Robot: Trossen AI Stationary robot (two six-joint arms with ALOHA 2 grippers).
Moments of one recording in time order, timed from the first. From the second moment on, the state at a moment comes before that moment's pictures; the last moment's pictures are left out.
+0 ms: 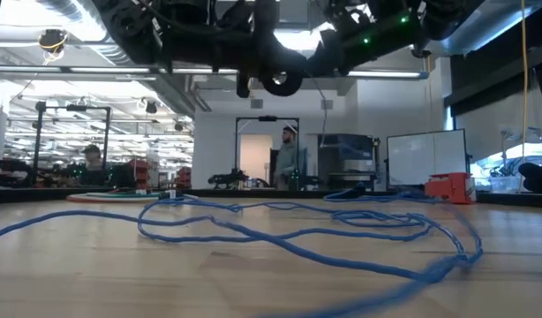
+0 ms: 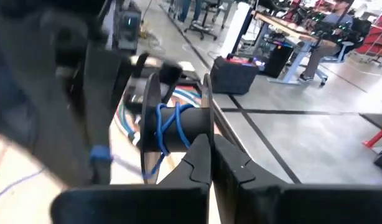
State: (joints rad) left arm 0.11 1.62 0.81 0.87 -0.20 -0.25; right arm -0.27 1.42 0.85 0.36 0.10 -0.25
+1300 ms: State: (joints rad) left arm 0.19 1.32 0.81 0.05 -0.15 -0.11; right arm -0.28 1.43 0.87 0.17 0.07 -0.29
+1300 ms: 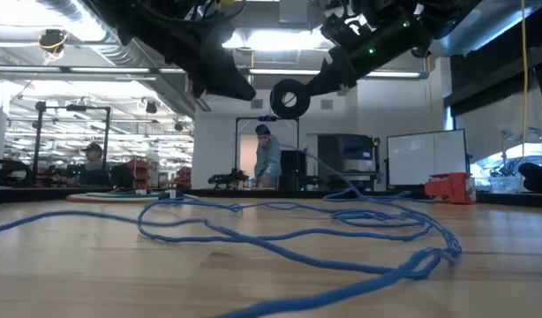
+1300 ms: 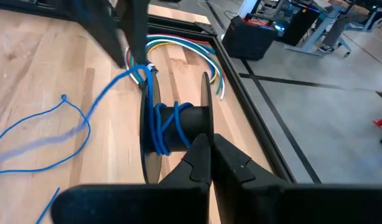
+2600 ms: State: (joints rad) left arm 0.10 1.47 0.81 0.15 -0.39 -0.09; right arm -0.27 1.42 0.87 0.12 0.04 -0.29
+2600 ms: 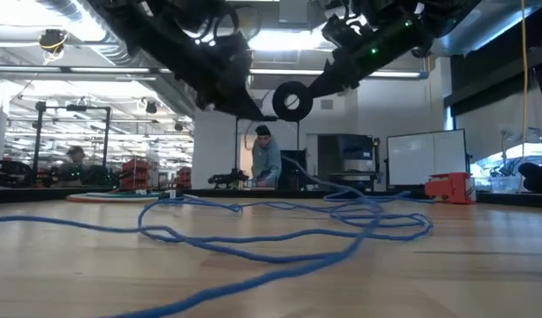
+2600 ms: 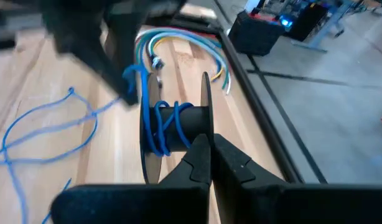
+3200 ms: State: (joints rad) left arm 0.13 1.61 0.81 0.39 -0.34 -0.11; right arm -0.27 1.37 0.87 0.33 -0.11 -0.15
